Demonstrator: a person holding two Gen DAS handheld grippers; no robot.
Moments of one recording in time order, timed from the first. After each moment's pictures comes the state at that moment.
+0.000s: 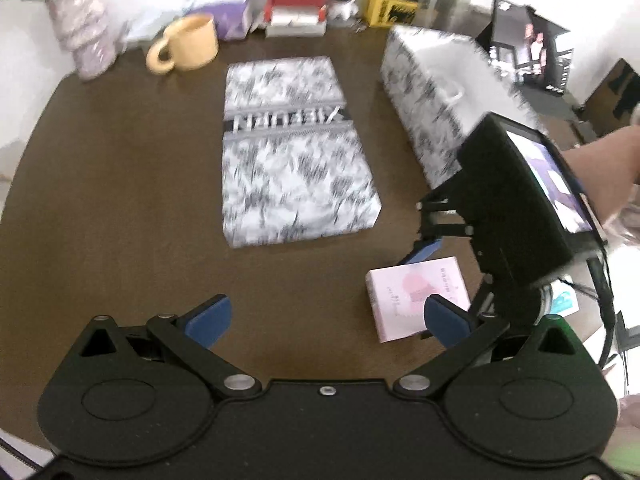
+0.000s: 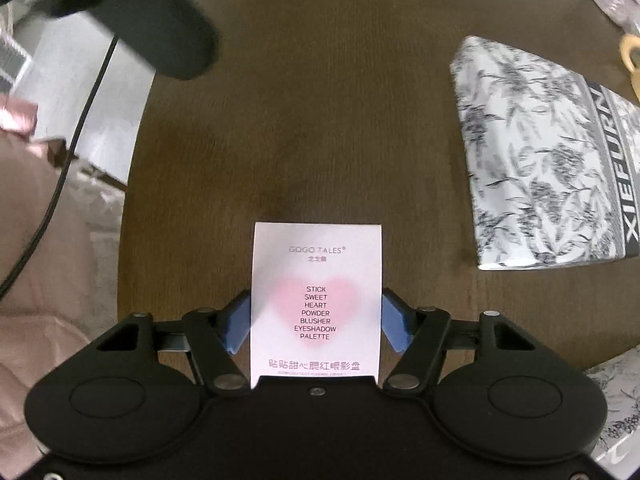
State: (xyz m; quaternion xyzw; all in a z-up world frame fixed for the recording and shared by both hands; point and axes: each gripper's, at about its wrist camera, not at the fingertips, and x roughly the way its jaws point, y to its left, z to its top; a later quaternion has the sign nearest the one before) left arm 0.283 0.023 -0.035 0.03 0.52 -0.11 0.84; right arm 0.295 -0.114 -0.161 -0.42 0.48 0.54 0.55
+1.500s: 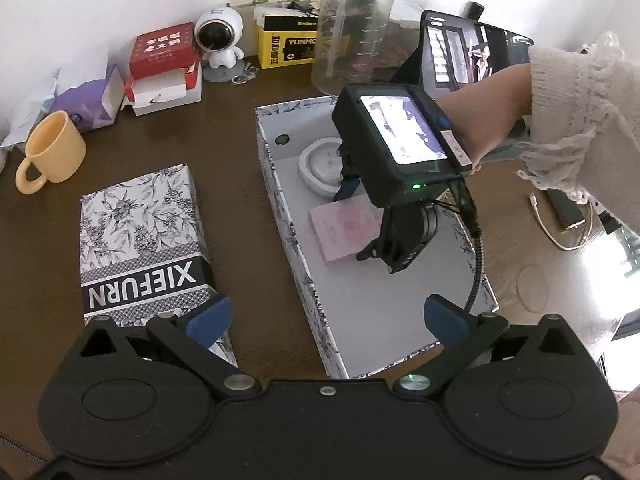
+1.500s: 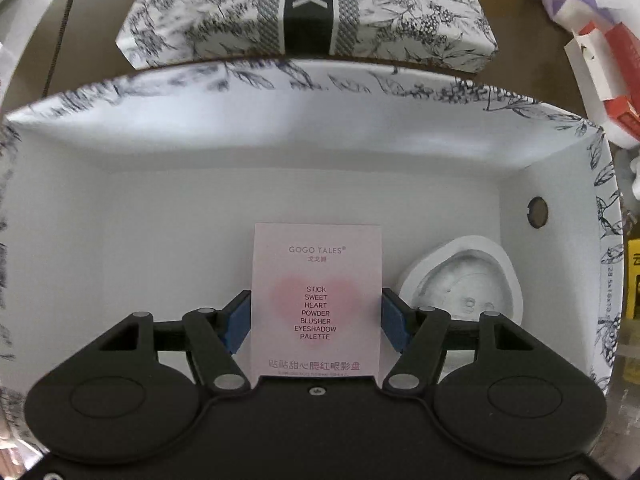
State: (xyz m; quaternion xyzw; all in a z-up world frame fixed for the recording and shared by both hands) left arm 0.441 -0.137 -0.022 0.05 0.54 -0.18 0.82; right arm 0.497 -0.245 -0.166 -0.47 0.48 0.49 0.56
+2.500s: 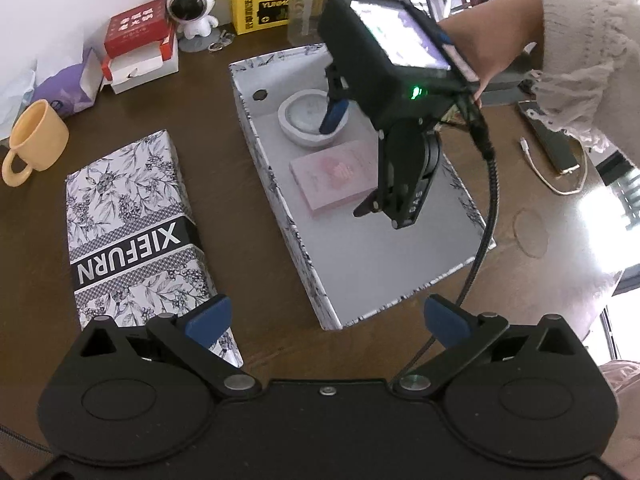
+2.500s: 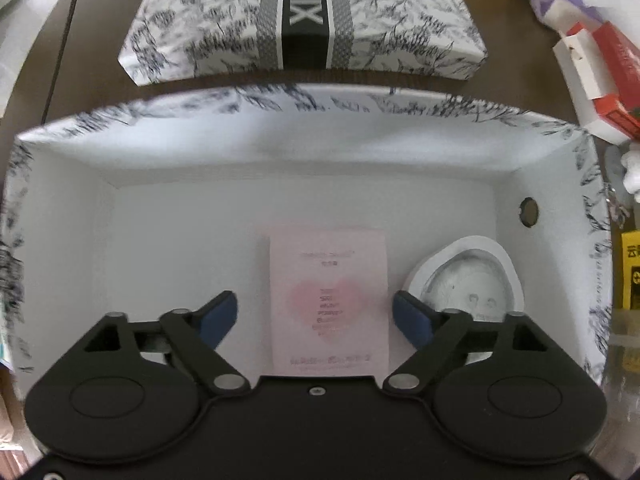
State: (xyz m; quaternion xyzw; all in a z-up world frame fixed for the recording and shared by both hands) left arm 0.414 -0.142 -0.036 0.09 0.57 -0.21 0.79; right arm 0.488 -0.264 -0.143 -0.45 0.49 0.48 0.58
